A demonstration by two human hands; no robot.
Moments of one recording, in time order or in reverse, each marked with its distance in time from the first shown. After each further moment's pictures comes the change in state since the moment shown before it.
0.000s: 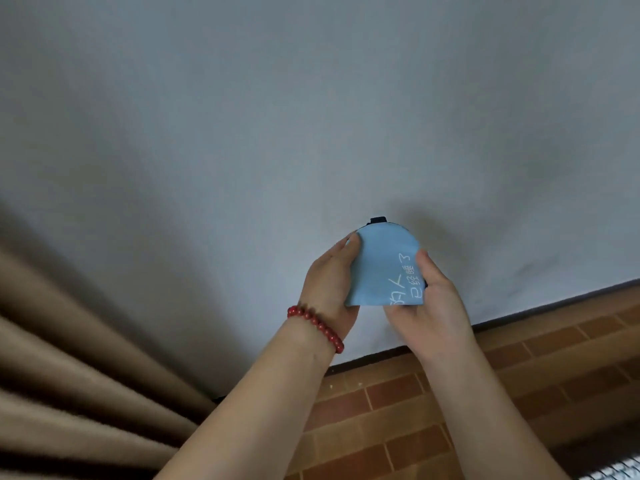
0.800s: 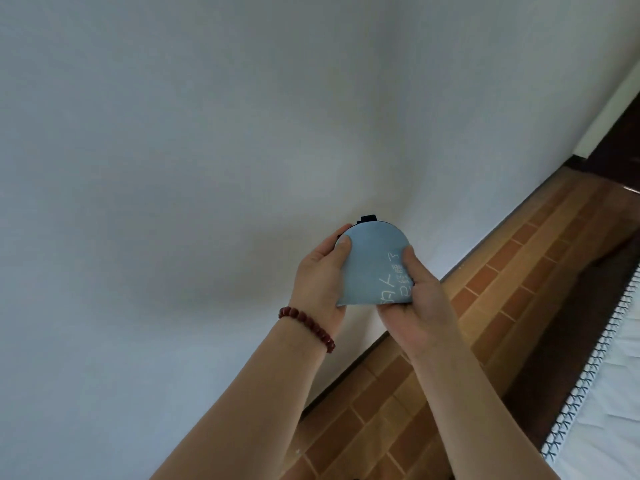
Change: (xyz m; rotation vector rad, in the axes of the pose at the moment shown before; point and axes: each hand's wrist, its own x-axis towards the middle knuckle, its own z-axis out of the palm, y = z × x) left_hand 0.255 -0.062 0.226 0.117 -0.241 -0.191; right_hand 0.174 -0.233 -0.097 0.190 0.163 -0.308
